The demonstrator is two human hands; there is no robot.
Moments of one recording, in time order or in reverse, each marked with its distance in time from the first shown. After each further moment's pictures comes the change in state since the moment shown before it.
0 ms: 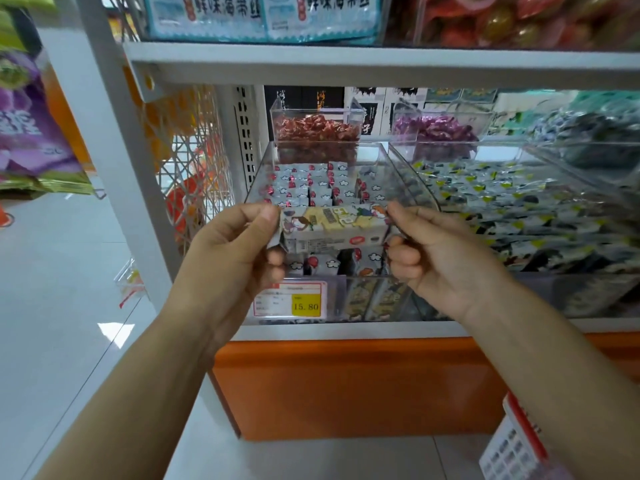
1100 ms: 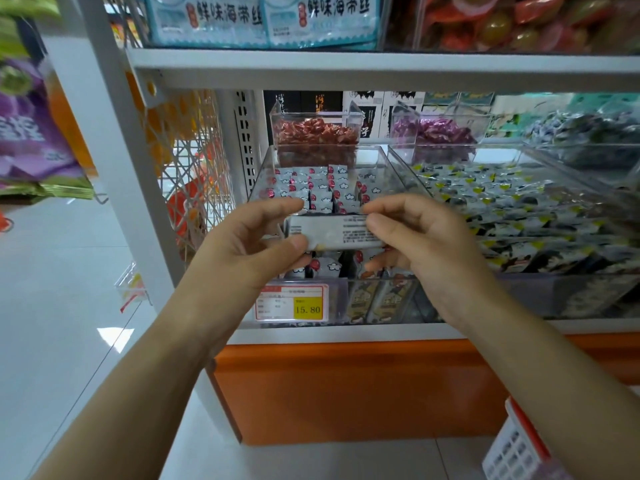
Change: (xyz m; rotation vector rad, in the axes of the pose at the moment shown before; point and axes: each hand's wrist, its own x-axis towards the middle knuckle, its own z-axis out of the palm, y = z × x) left_hand -0.004 0.003 -0.006 0.215 -0.168 0.119; right_hand -0.001 0.009 0.004 -0.448 -0.063 -0.405
